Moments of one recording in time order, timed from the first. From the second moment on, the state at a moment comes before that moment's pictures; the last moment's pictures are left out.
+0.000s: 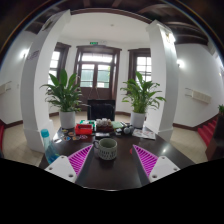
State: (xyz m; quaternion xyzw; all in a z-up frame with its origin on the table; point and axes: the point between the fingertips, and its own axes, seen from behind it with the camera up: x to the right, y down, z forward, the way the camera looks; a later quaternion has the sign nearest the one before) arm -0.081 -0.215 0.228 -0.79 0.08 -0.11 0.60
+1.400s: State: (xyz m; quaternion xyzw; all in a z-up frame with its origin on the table) arm -0.301 -0.083 0.106 -0.77 -0.04 0.02 0.64
